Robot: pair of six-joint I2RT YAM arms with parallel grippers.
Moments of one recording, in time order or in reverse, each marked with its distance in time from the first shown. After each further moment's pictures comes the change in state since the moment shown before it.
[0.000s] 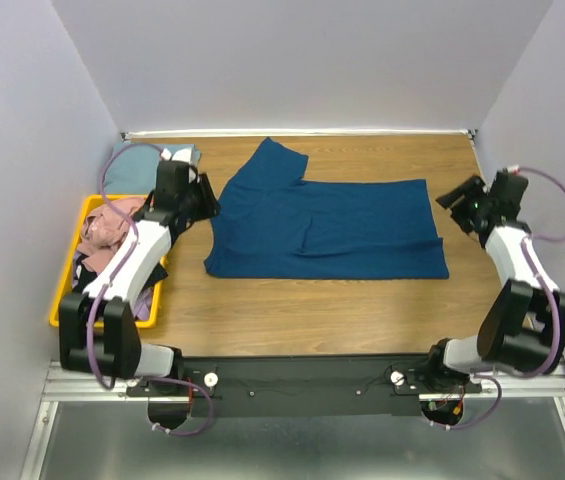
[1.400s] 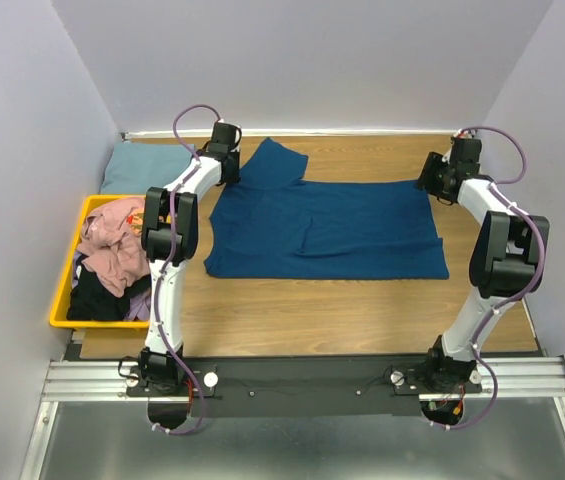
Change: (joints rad) left arm -0.042 1.051 0.970 -0.104 -0.199 0.290; right arm 0.206 0.532 0.472 -0.033 0.145 -0.360
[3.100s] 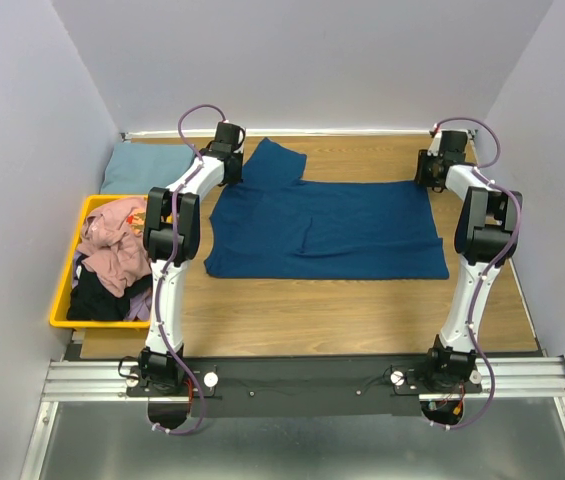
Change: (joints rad) left arm -0.014 0.007 0.018 -0.038 0.000 0.034; right arm 0.000 0.389 0.360 -0.005 -0.015 -0.283
